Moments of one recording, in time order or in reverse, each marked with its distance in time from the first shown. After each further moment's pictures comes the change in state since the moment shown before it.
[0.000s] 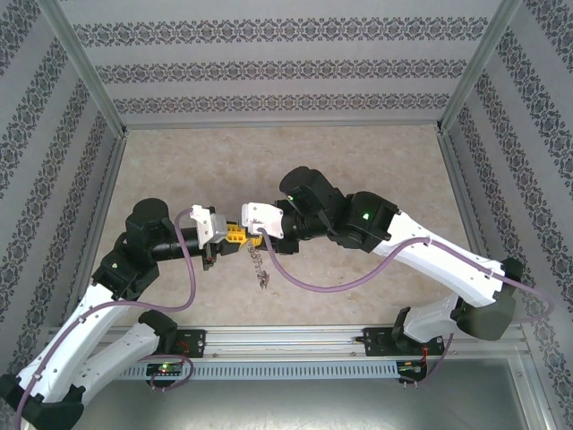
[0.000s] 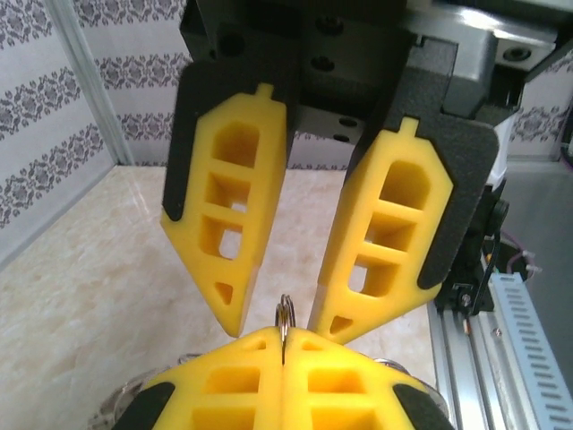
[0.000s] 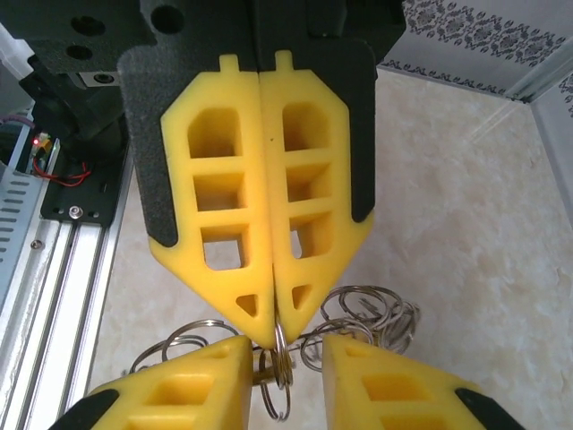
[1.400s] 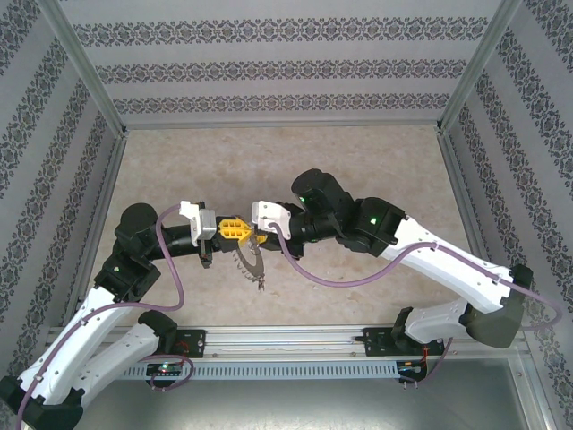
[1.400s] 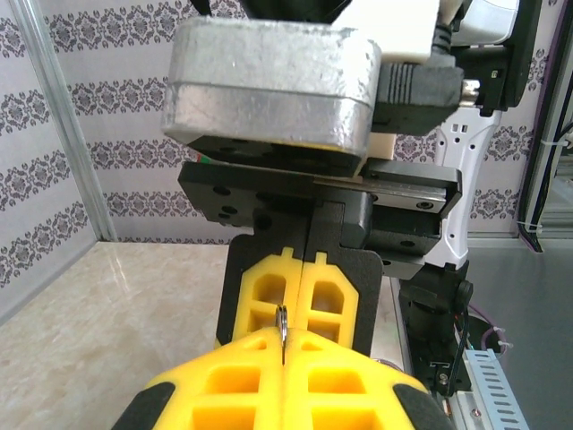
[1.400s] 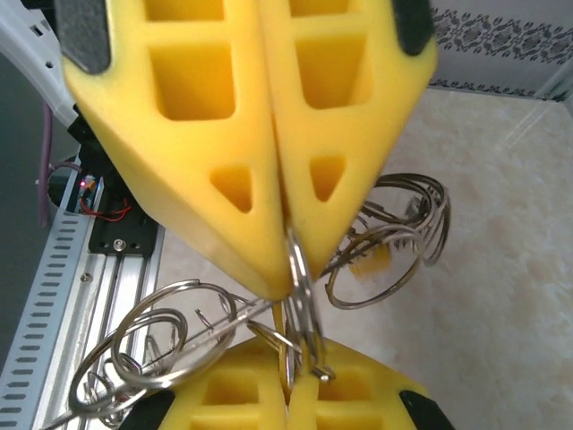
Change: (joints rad) left arm 0.000 -0.026 -0.045 0.267 0.078 -0.193; right arm -0.042 -0.066 -0.123 0.096 -0.125 0.103
